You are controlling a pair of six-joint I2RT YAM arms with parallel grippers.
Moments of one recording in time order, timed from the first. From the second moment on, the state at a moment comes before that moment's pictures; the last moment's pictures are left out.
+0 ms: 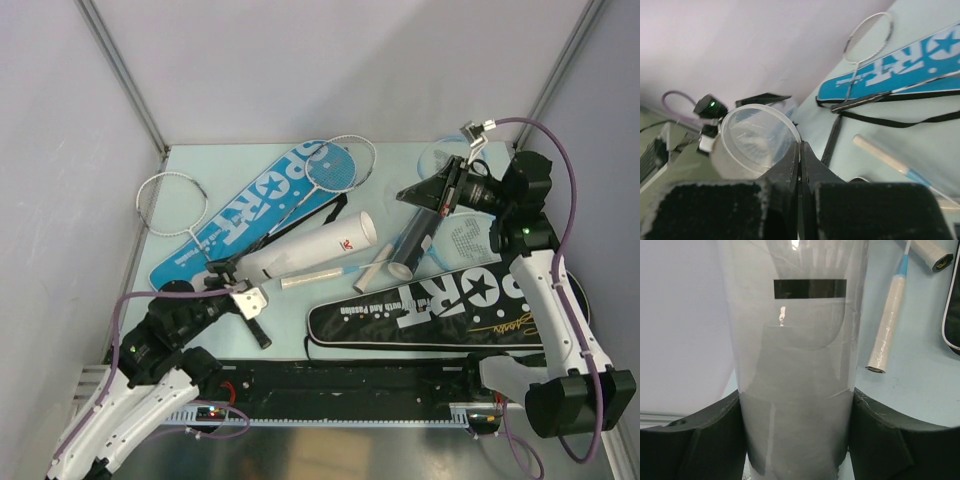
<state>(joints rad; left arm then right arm) -0.66 0.30 0.59 -0.53 0.03 0.79 0.10 1.12 1.14 -0.01 -1.05 0.74</state>
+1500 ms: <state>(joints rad) -0.66 0.36 0.64 -0.62 0.05 0.90 0.38 1.08 1.22 -0.57 -0.84 0.39</state>
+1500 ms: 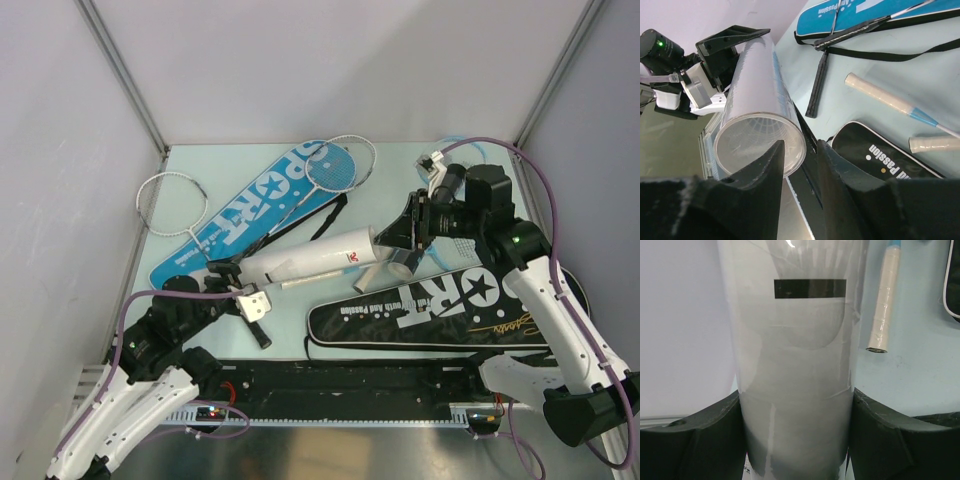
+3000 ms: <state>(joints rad) -0.65 0.54 0.76 -0.55 0.12 0.55 0.44 0.95 1.10 -0.25 -0.11 0.82</state>
